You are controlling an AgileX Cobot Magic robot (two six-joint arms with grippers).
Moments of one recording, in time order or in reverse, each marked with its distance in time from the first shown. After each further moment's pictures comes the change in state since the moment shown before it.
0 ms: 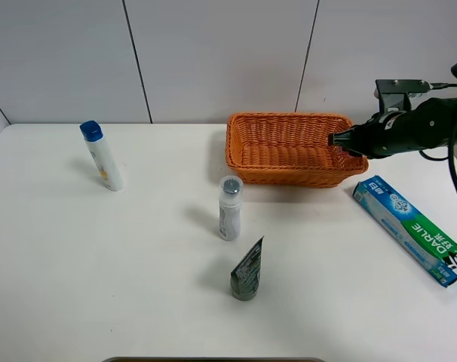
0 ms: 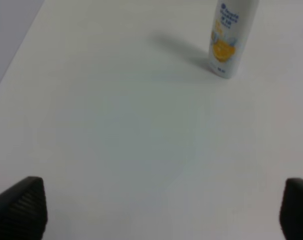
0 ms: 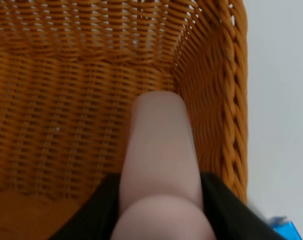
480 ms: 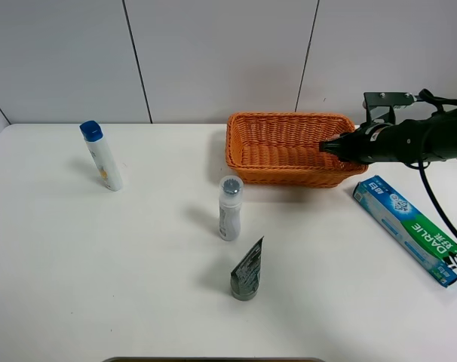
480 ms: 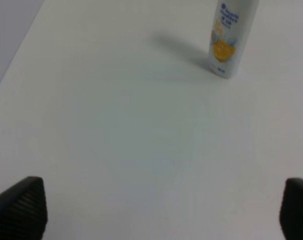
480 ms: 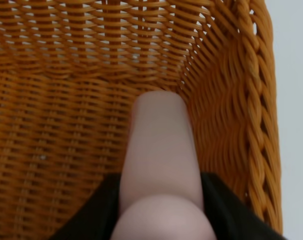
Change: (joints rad) left arm 0.000 0.000 0.000 0.000 0.000 0.000; right arm 0.000 0.125 0.000 0.000 -0.192 0.001
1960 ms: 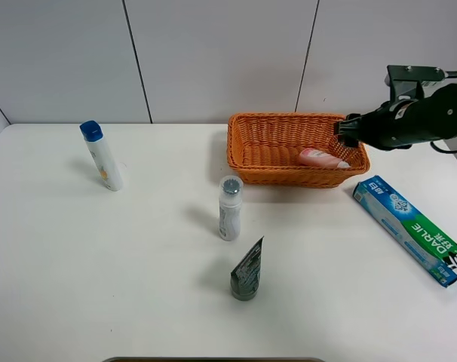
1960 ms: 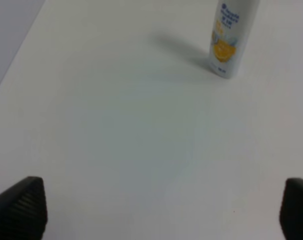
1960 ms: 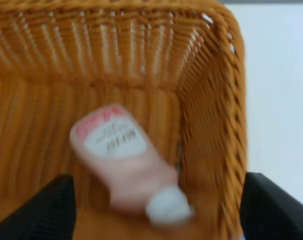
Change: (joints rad) left arm 0.000 0.000 0.000 0.001 0.000 0.000; right arm 0.007 -0.276 -0.001 0.000 0.343 0.036
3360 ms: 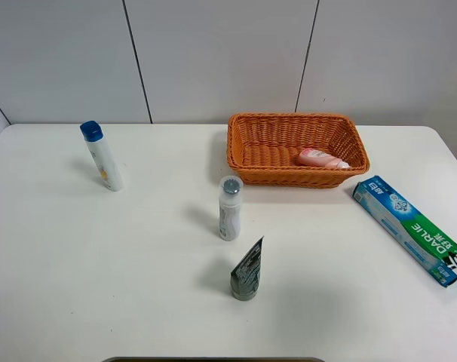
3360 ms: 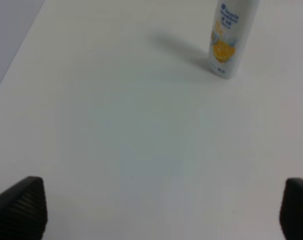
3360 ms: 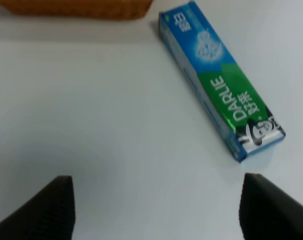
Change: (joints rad) left arm 0.000 0.000 0.000 -0.001 0.000 0.000; right arm 0.000 -1.251 0.232 -0.016 1.045 -0.031
